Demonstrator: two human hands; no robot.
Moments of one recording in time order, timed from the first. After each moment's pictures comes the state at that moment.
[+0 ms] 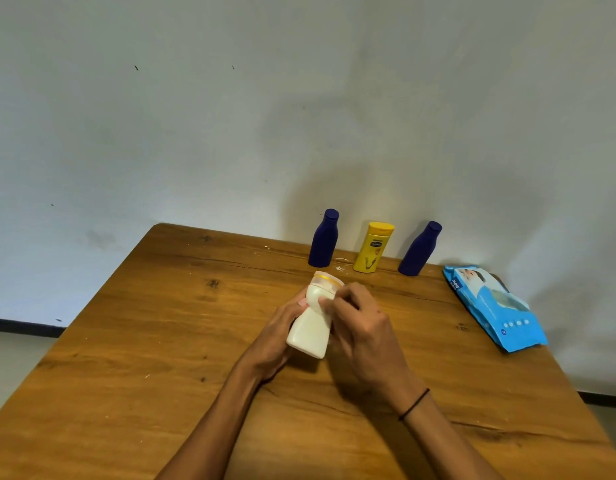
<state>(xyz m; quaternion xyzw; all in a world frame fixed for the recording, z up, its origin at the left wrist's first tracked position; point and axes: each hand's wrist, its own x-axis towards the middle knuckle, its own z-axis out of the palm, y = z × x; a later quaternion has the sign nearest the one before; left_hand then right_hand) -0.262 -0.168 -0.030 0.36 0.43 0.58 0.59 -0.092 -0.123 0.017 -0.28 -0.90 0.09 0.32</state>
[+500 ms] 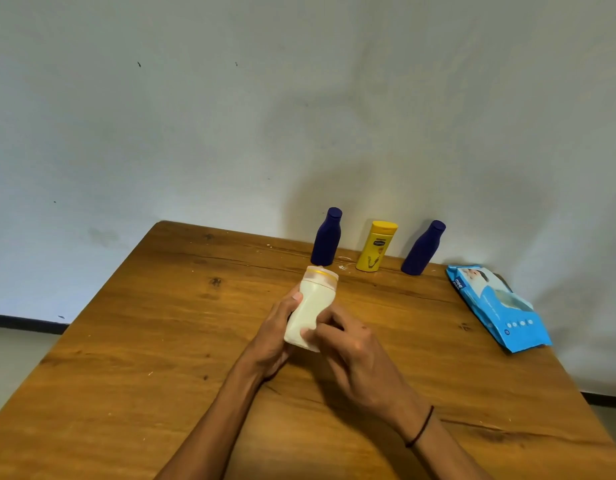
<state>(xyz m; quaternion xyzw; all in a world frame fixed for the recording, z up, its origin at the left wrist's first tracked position) -0.266 -0.169 -0.026 0.29 0.40 0.63 0.61 -0.089 -0.145 0.018 -0.21 -0.93 0.16 0.25</state>
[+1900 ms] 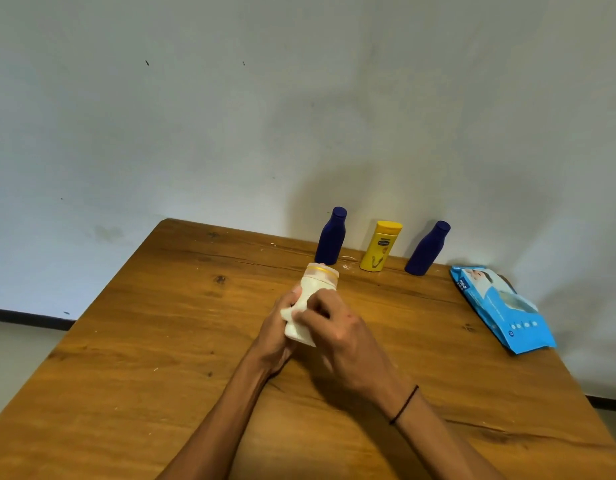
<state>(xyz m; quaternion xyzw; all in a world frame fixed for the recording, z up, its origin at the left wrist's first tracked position) -0.267 -0.166 -0.035 0.22 0.39 0.65 0.62 -0.117 -0.142 0.021 -0.19 -0.95 0.06 0.26</state>
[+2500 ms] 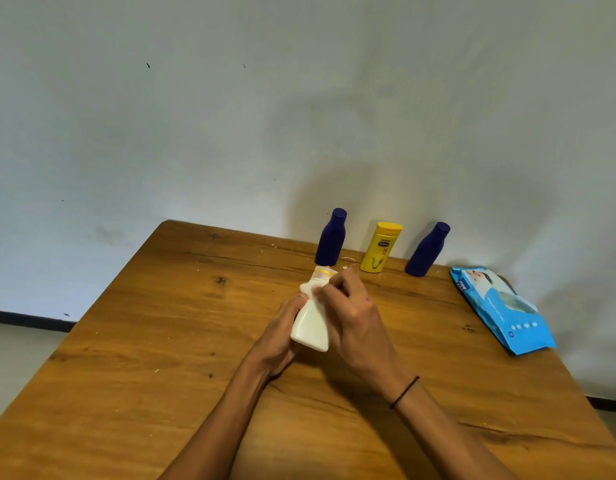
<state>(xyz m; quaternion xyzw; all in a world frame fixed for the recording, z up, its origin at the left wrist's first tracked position) -0.265 -0.166 -0.033 0.24 0.39 0.63 0.63 -0.119 -0.126 0.023 -0.28 -0.90 0.11 0.31</state>
